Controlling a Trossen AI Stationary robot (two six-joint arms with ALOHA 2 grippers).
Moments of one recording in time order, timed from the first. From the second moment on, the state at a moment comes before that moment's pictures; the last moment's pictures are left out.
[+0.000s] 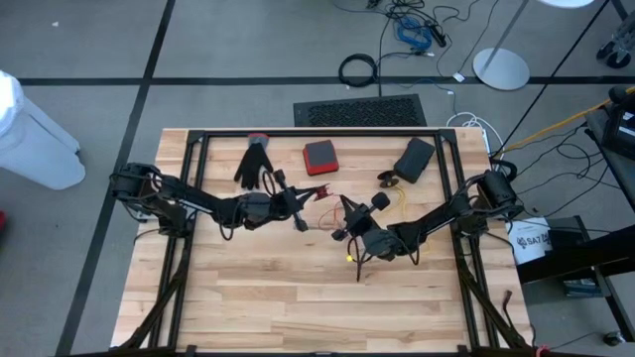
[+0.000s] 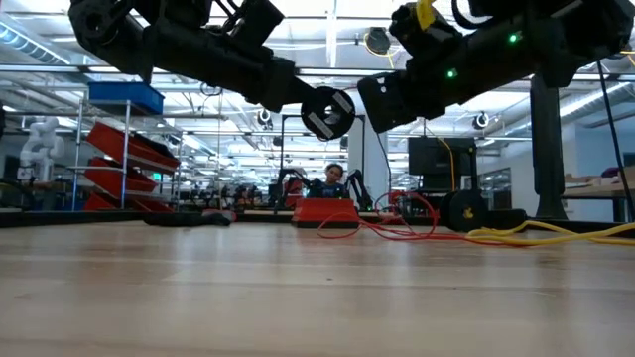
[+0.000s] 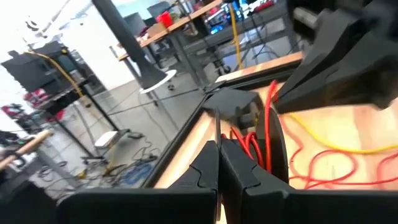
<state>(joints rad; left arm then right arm) -0.07 1.59 0.64 0.87 -0.56 0.43 0.31 1.77 0.73 0.84 1.27 -0.17</state>
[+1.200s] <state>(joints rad) -0.01 1.58 0.64 0.98 -0.52 0.36 0.26 1.75 0.73 0.49 0.94 0.14</state>
